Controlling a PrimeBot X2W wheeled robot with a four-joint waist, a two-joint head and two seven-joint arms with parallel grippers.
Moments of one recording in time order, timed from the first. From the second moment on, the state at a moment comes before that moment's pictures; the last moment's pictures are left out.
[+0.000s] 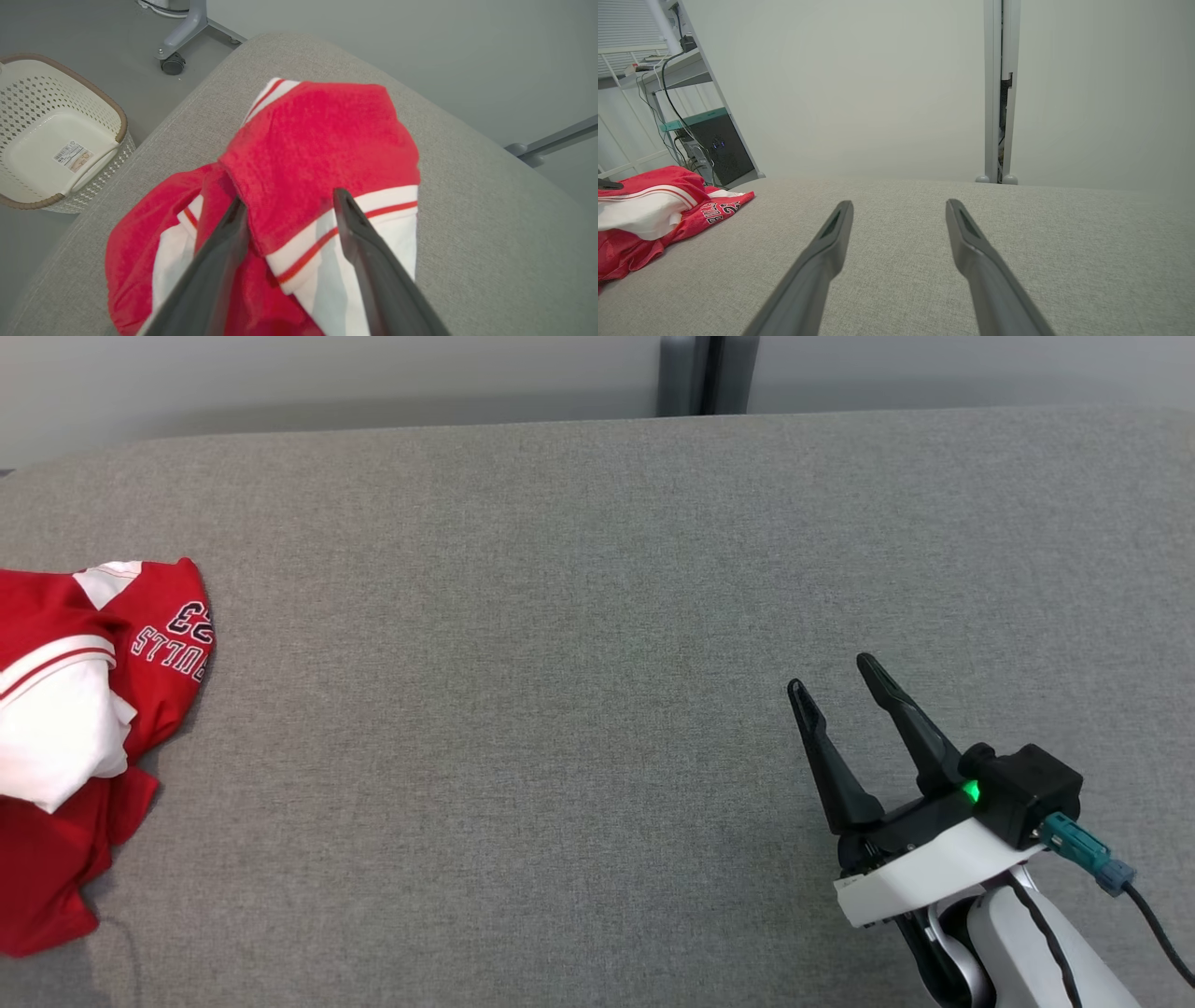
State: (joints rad) left arm -0.57 0.51 0.29 0.76 -0.64 -0.09 0.51; right arm -0.27 -0.14 0.35 0.18 0.34 0.13 -0.26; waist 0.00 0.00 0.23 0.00
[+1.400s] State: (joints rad) left arm -0.84 0.42 -0.27 0.03 -0.67 -0.13 0.51; right arm -0.20 -0.07 0.24 0.20 0.36 0.13 -0.26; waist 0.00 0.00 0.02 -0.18
